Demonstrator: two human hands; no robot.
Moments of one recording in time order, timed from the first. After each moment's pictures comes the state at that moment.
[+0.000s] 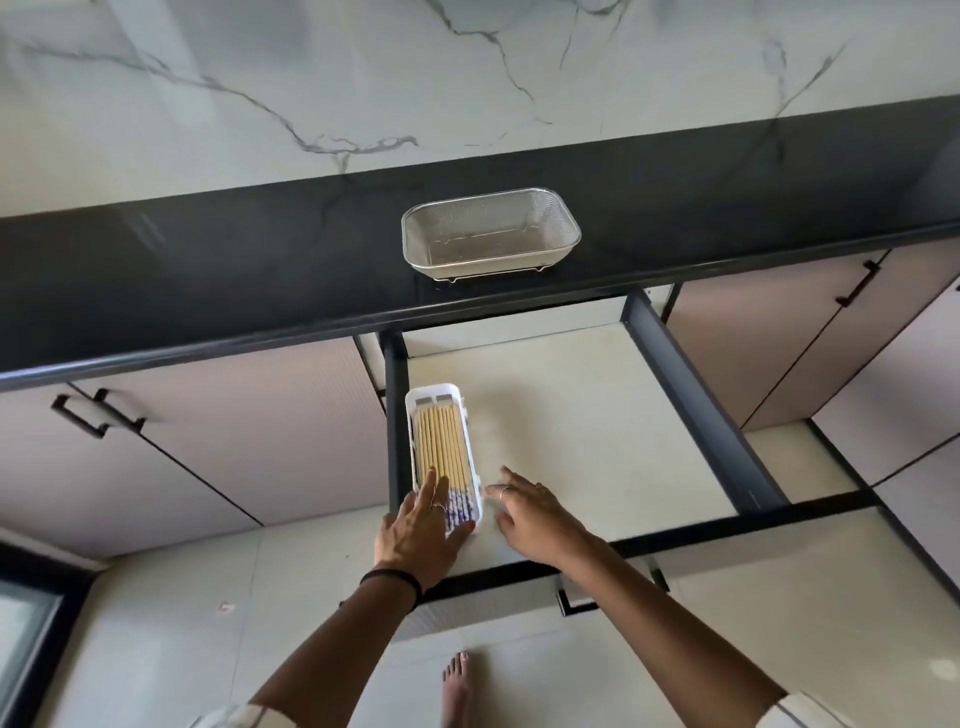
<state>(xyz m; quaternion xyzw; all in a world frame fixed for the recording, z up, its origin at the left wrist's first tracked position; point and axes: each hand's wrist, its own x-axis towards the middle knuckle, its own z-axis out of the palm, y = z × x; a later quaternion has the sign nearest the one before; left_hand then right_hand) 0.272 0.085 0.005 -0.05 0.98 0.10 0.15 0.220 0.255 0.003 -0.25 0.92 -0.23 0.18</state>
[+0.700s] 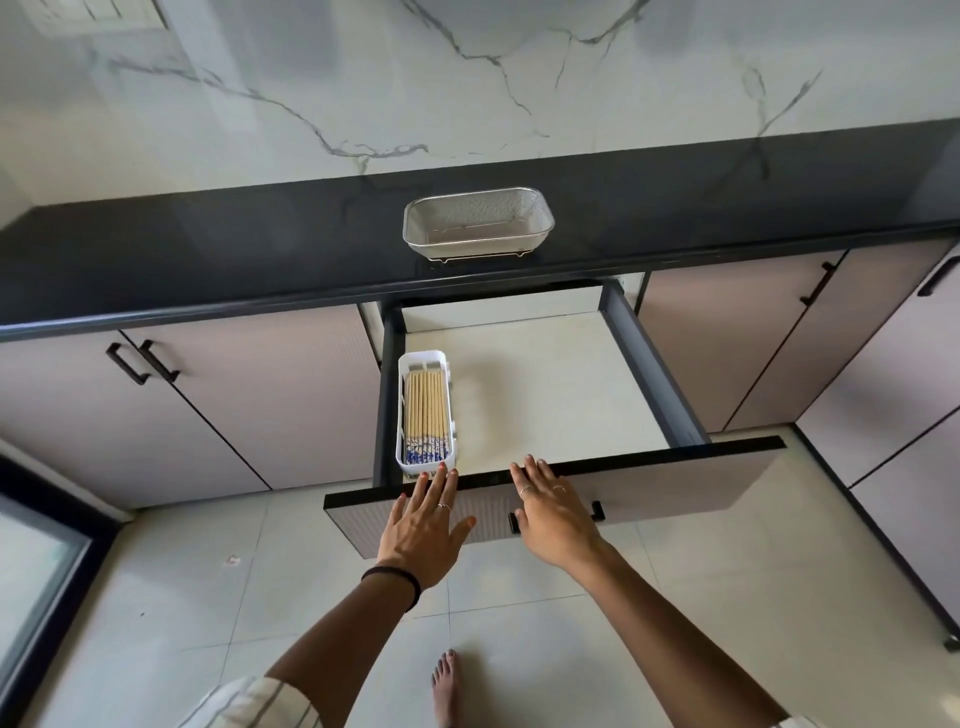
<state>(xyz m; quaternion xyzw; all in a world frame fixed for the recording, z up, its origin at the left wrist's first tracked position) 0.380 0.164 0.018 -0.03 0.99 0.07 0.13 0.318 0.343 0.011 -0.23 0.96 -0.13 0.14</state>
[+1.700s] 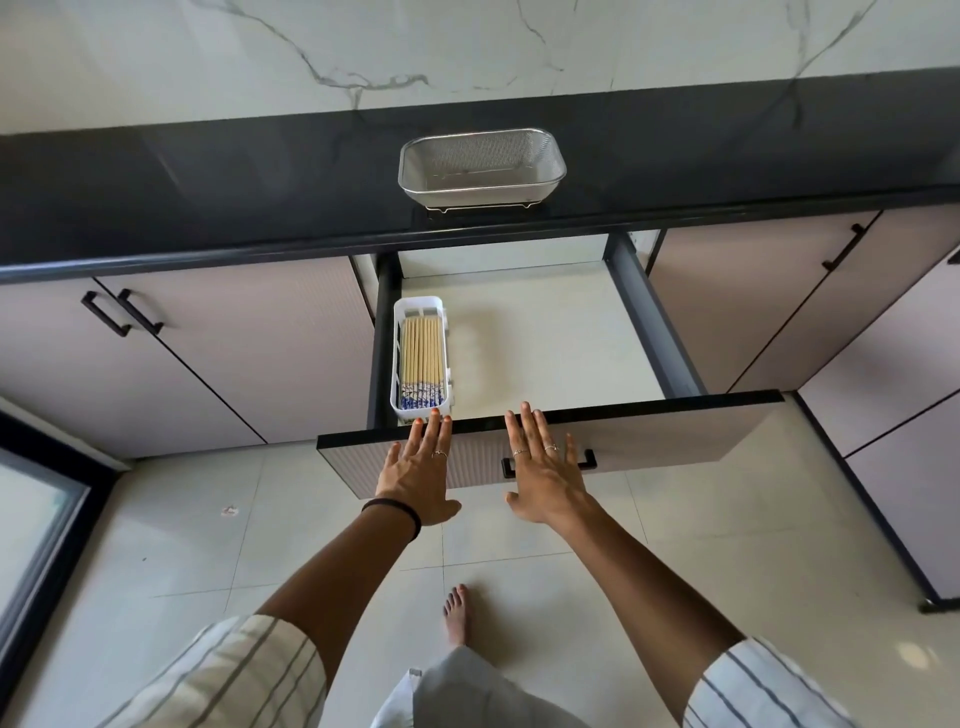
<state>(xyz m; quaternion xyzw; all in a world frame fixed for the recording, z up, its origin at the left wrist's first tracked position) 0.344 0.159 0.026 -0.02 0.98 0.03 0.20 0.302 0.332 0.007 -0.21 0.96 -0.08 0.17</state>
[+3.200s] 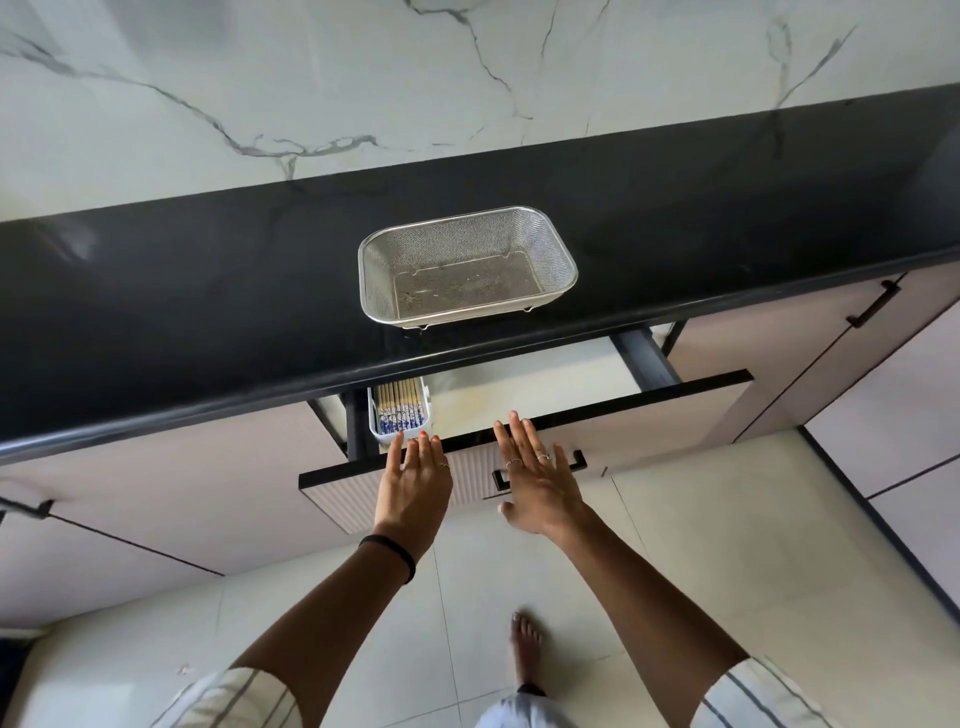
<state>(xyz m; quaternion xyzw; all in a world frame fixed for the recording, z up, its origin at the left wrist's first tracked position) 0.096 0.077 0.025 0.08 0.98 -0.16 0.04 0.061 0.245 0.008 -0.17 0.96 -0.12 0.16</state>
